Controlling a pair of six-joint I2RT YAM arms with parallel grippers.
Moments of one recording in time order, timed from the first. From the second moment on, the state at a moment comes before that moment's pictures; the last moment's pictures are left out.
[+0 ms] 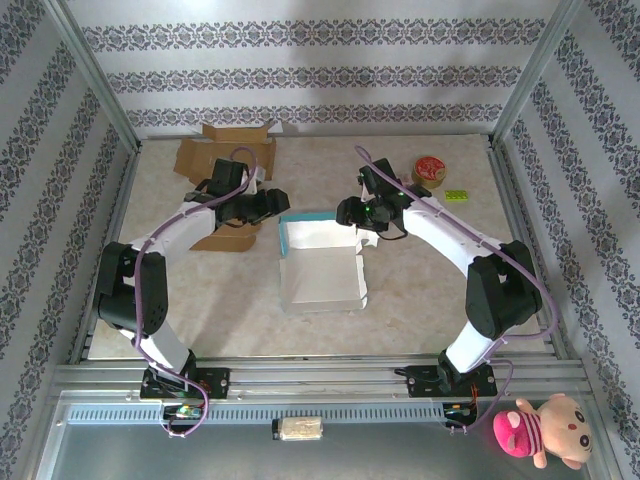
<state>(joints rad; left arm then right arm) -0.25 1.67 1.17 -0.32 0.54 -0.61 0.45 1.66 1.27 -0.59 -0.18 0.58</state>
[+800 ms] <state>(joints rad) -0.28 1.66 1.05 -0.19 0.56 -0.64 0.45 1.58 1.15 -0.49 -0.16 0.62</state>
